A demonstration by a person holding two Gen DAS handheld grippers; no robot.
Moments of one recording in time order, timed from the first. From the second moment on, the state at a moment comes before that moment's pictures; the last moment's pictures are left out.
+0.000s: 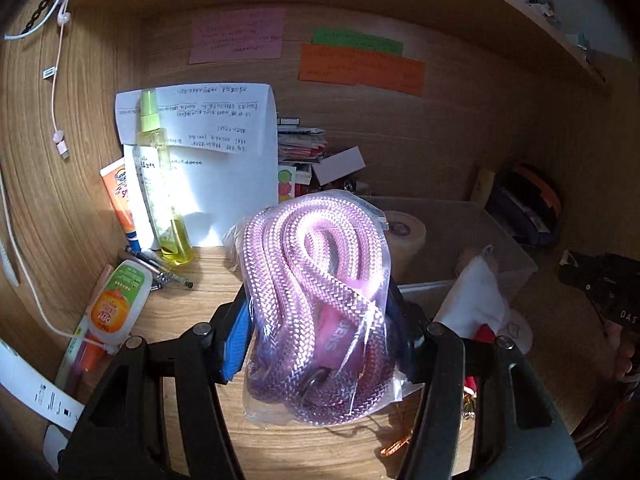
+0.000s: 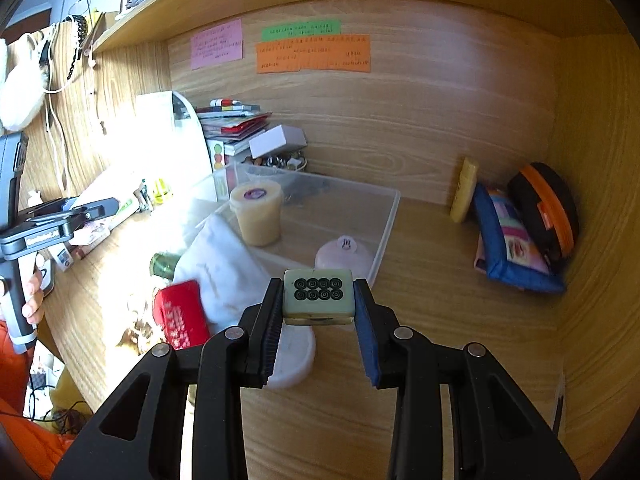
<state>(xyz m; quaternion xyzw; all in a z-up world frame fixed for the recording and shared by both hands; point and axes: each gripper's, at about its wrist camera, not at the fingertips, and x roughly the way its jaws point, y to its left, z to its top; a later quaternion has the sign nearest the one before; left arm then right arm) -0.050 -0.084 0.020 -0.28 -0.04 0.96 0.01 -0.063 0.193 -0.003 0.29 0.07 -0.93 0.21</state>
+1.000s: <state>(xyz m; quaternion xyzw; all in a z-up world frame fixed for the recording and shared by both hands) -0.174 -0.052 0.011 -0.34 0.01 0.94 0.02 -0.165 0.152 0.000 0.33 0.10 -0.91 0.25</state>
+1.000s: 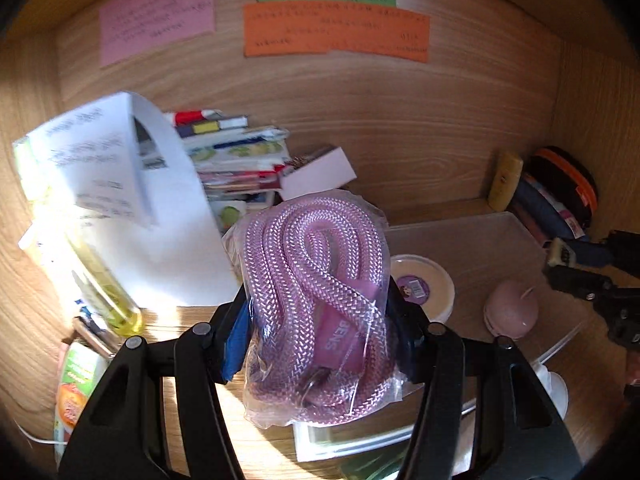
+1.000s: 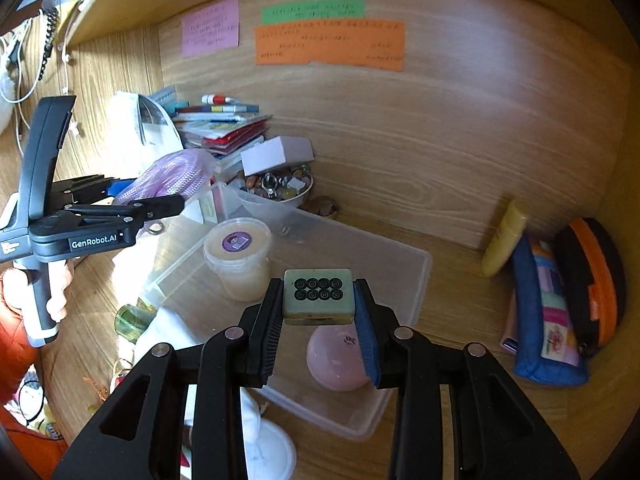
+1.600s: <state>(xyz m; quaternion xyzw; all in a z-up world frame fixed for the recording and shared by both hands) -0.191 -0.045 -0.011 -0.37 -0.02 0.92 0.08 -0.211 0.109 -0.037 0.41 0.16 -0.86 0.26</state>
